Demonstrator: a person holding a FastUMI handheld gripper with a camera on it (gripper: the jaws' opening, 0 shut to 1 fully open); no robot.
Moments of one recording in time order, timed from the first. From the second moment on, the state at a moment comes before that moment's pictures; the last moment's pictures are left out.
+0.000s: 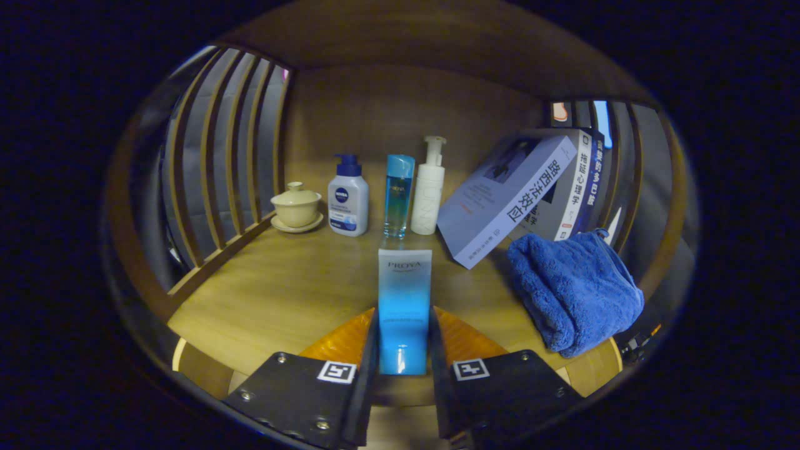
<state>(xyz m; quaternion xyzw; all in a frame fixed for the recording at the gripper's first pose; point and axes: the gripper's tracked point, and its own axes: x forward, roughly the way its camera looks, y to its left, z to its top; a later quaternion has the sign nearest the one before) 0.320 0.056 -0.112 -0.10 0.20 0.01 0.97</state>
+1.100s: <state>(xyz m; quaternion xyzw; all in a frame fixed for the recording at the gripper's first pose) 0.126 0.037 -0.007 -0.09 0.12 0.05 0.99</state>
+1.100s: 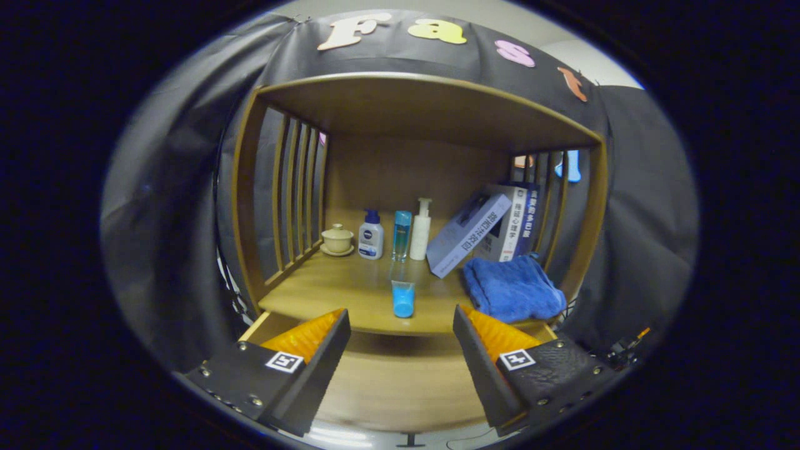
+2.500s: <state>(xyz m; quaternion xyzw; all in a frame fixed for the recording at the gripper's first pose) -0.012 -0.021 -0.092 -0.07 0.07 0.00 1.00</state>
